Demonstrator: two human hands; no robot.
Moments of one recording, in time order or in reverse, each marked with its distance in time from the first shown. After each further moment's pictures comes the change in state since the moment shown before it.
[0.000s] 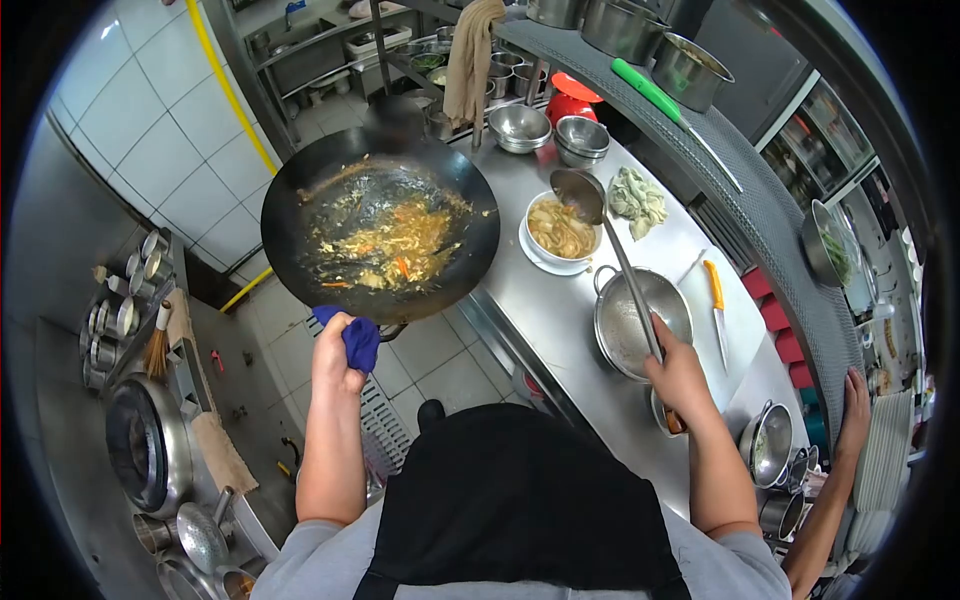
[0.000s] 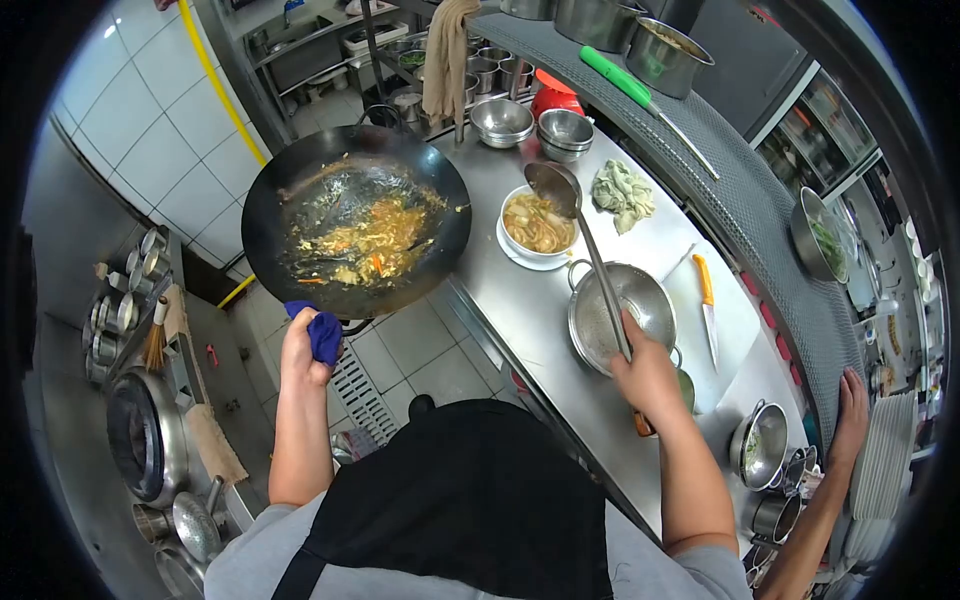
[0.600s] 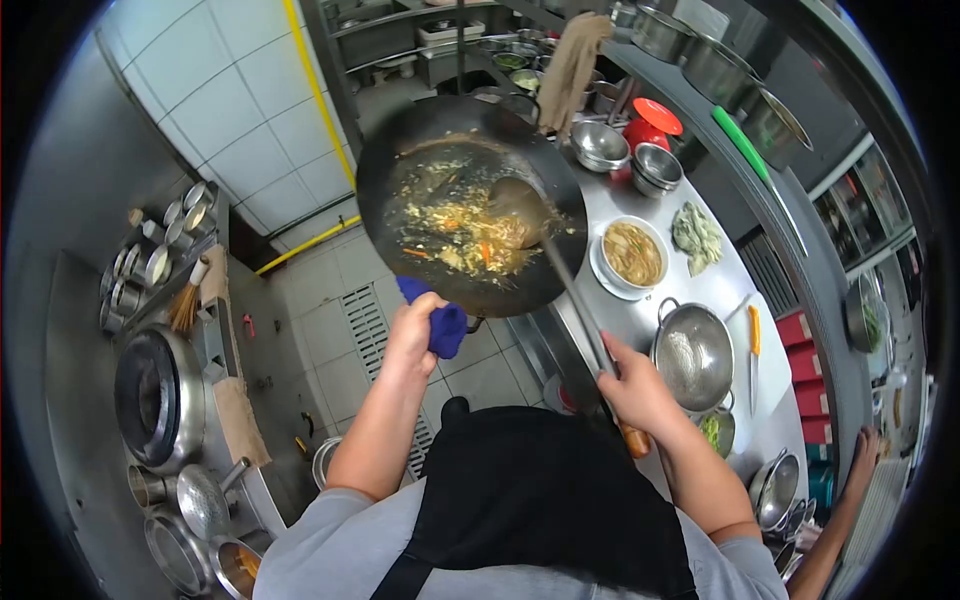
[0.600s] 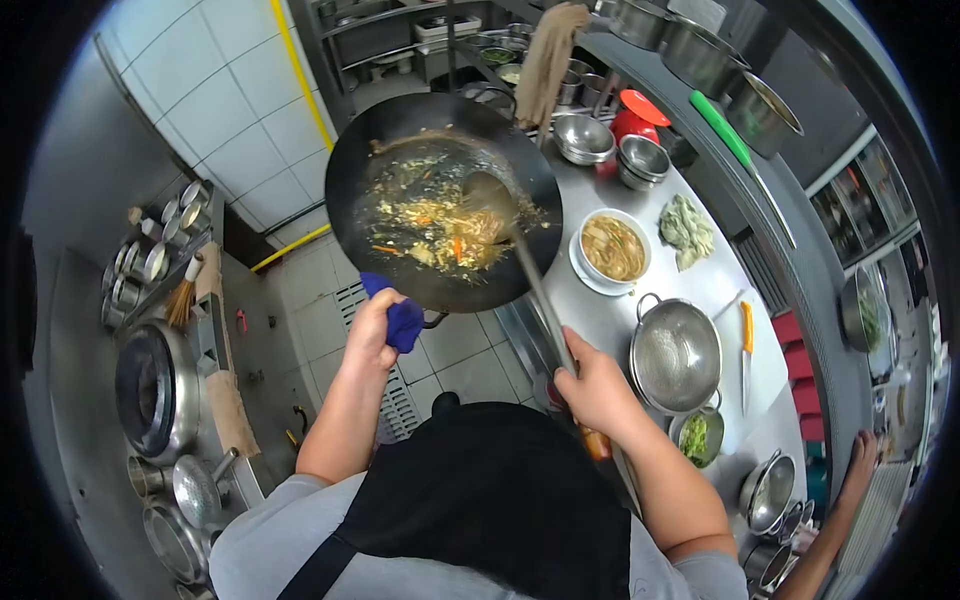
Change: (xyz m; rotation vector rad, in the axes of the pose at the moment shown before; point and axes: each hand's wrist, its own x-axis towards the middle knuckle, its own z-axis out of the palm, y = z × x) left_hand -0.001 0.012 0.022 0.050 0.109 0.046; right_hand 0.009 -0.111 0.087 0.330 -0.131 -0.508
